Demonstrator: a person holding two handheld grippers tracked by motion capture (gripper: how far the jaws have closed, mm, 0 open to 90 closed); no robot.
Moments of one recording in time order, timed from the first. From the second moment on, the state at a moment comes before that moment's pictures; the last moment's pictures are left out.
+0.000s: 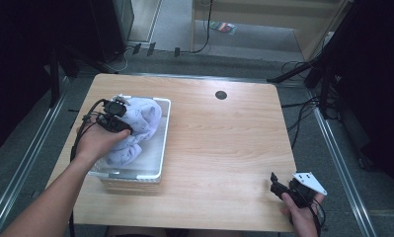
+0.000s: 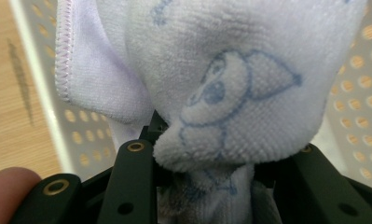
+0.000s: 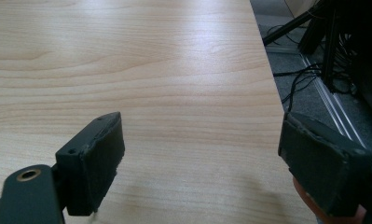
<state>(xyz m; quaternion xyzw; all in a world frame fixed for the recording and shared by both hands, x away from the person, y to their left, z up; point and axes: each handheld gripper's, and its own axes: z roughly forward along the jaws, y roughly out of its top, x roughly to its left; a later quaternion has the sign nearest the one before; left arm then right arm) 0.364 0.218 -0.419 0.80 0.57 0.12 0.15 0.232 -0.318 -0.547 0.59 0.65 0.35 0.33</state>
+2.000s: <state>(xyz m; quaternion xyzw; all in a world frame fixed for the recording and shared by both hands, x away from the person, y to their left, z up) 0.394 0.080 -0.339 0.83 0.51 0.12 0.18 0.235 -0.319 -0.547 0.59 0.64 0.36 0.33</state>
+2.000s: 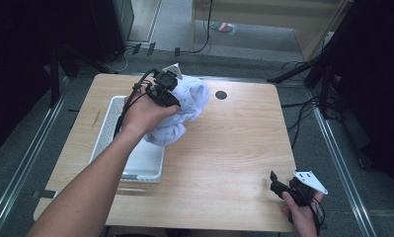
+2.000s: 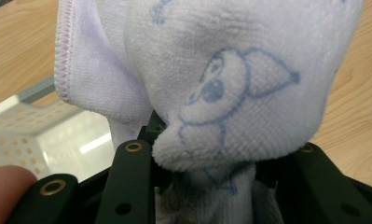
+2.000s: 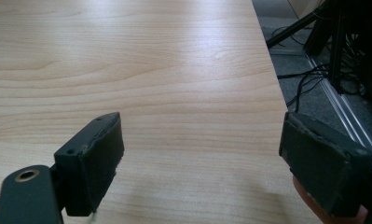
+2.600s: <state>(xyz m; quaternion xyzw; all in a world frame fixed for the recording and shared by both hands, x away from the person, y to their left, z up) 0.401 0.029 -0.353 0.84 0.50 0.10 0.19 0.236 -0.319 -0.547 0.59 0.64 0.37 0.33</state>
